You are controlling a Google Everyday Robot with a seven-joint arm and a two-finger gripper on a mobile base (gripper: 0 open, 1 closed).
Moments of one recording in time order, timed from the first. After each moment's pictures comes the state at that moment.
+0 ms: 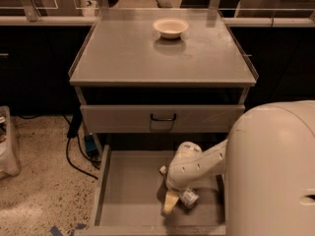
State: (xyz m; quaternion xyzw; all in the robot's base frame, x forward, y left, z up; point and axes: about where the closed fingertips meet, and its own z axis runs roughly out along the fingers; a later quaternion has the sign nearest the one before) arm 0.512 -0.069 0.403 -0.58 0.81 -0.01 0.09
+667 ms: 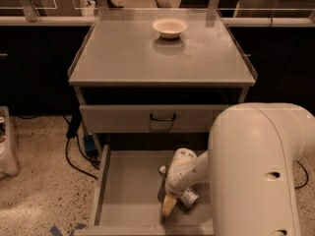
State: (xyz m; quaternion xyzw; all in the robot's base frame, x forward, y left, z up) arm 0.517 -0.066 0.354 -0.56 0.82 -0.01 0.08
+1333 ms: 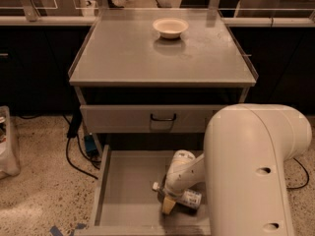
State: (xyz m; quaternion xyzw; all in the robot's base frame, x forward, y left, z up) arm 0.514 -0.064 0.338 -0.56 0.83 0.00 0.07
